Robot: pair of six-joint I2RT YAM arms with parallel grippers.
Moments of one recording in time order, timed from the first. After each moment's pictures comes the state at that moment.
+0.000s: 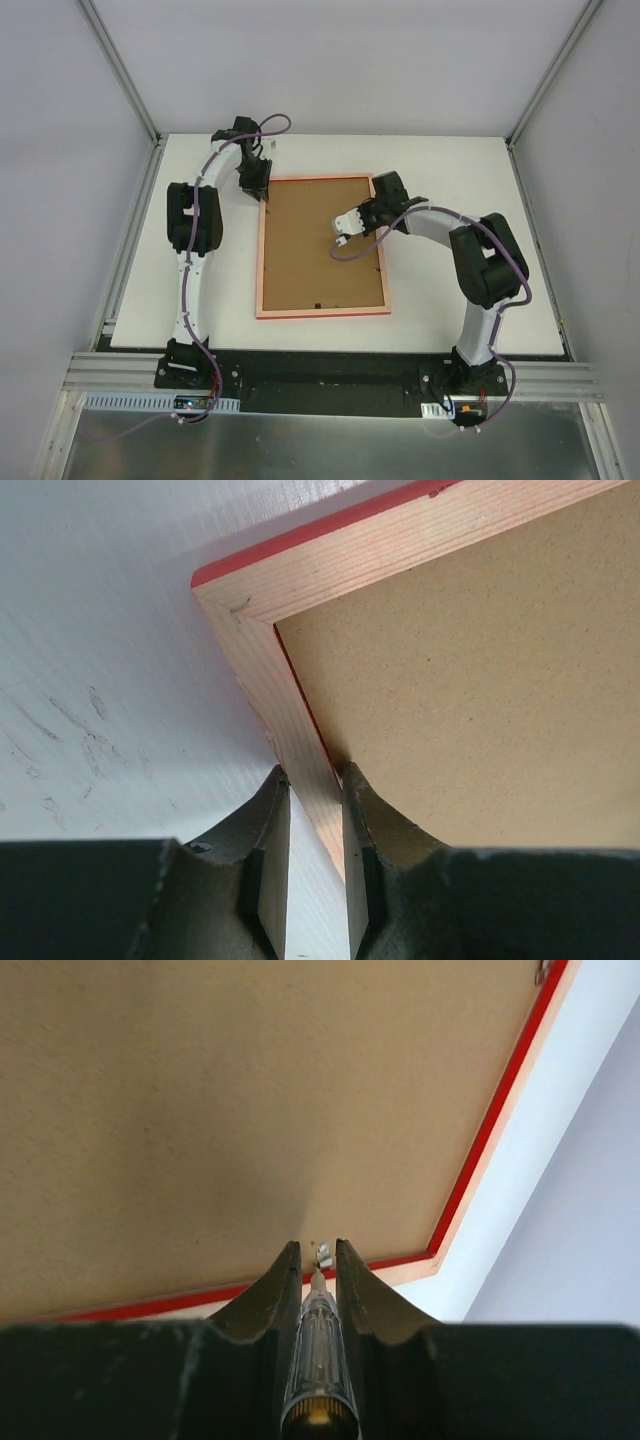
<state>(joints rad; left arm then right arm) -0.15 2.43 2.16 -1.00 0.28 0.02 0.46 1.90 1.21 -0.21 -0.29 -1.57</state>
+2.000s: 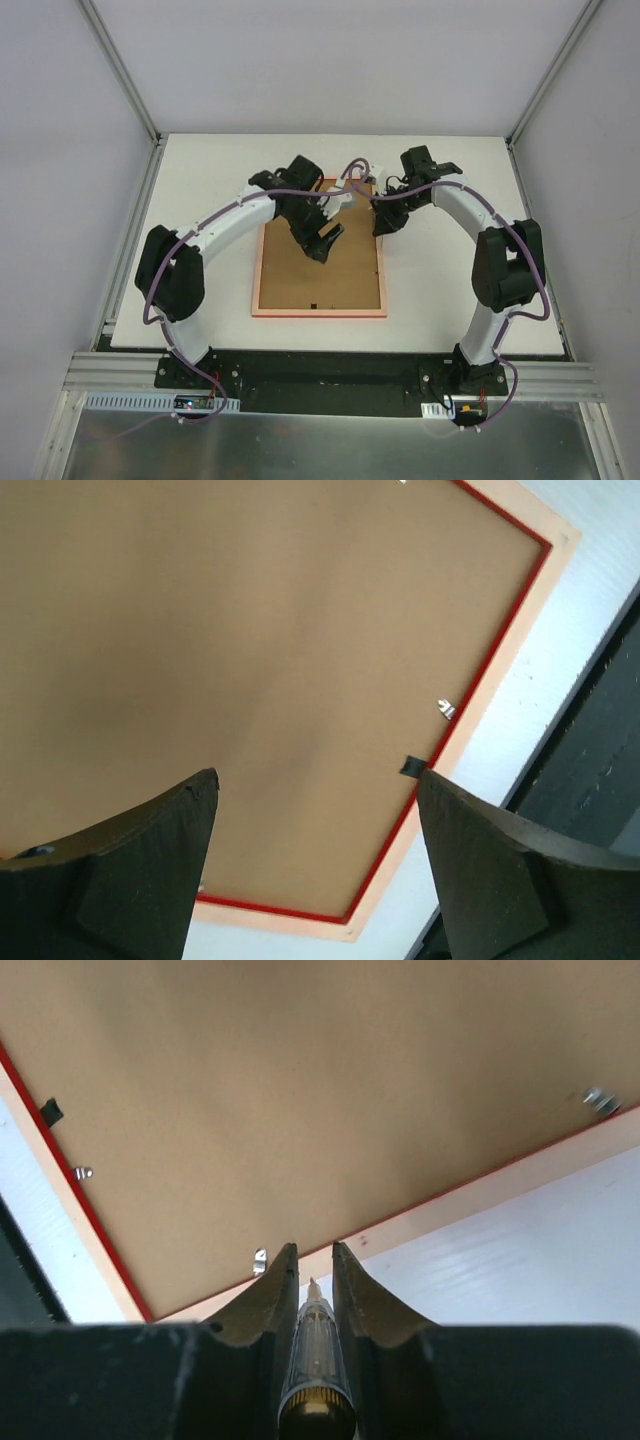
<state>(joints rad) -0.59 1.79 1.57 -0.91 0.46 0.32 0.32 1.83 1.47 -0.85 -0.64 -0.62</state>
